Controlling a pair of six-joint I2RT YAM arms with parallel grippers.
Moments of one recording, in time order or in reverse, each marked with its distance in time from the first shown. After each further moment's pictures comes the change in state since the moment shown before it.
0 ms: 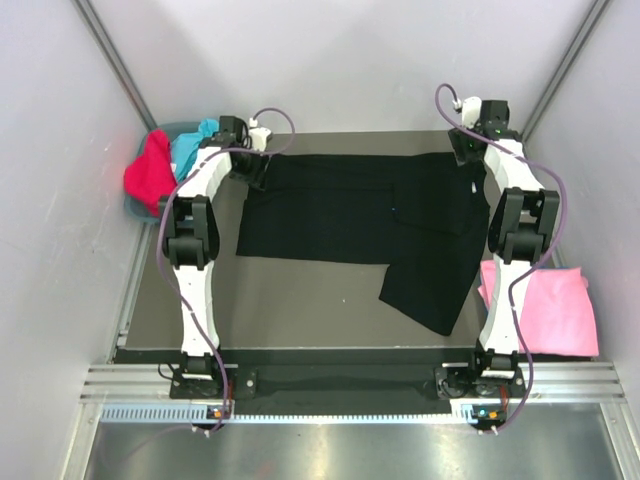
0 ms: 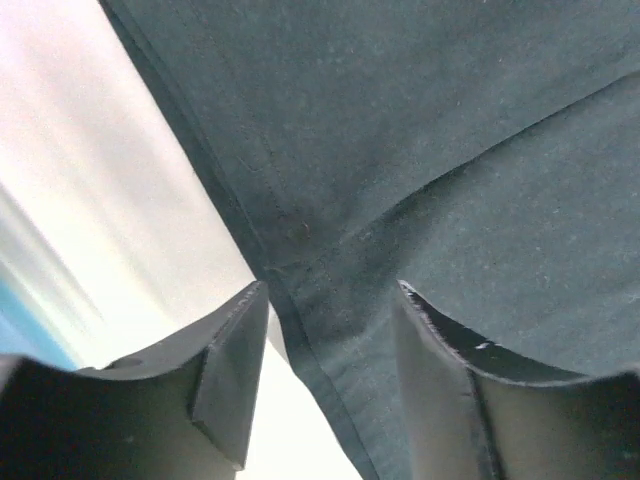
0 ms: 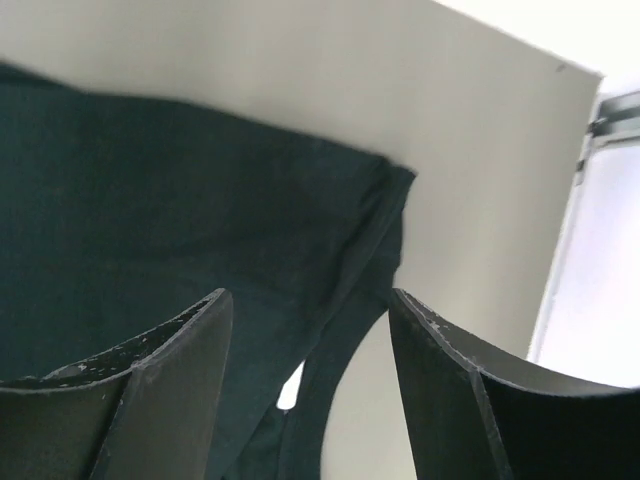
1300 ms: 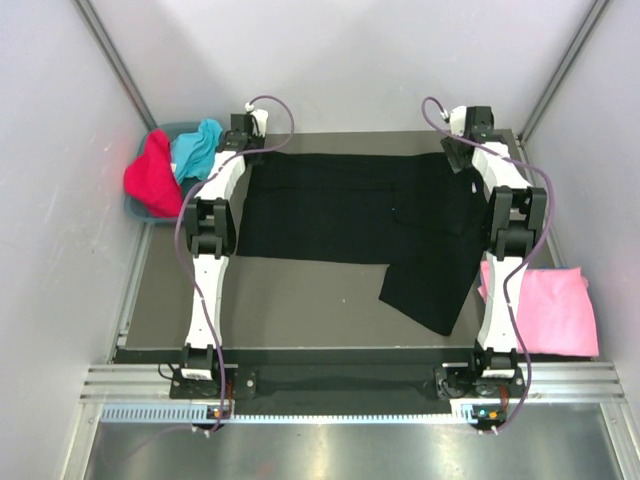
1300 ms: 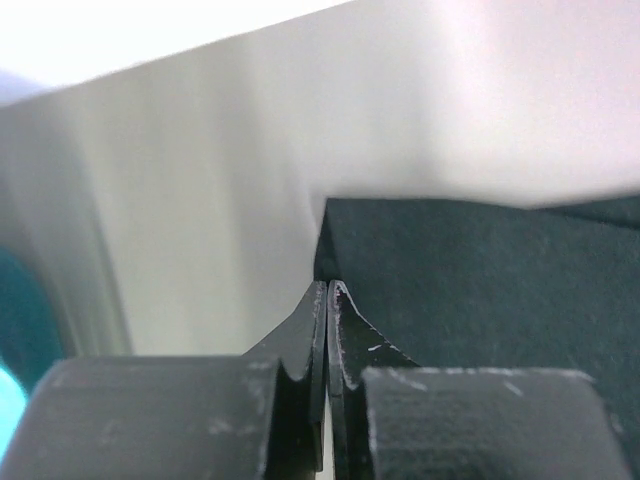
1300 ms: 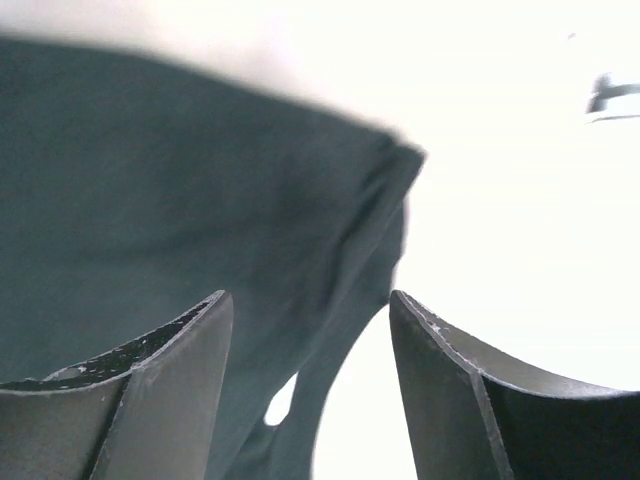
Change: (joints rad) left arm -0.009 0.392 0.447 0.274 -0.245 -0.148; right arm 0.040 0.043 -0.024 -0.020 0.144 -0.062
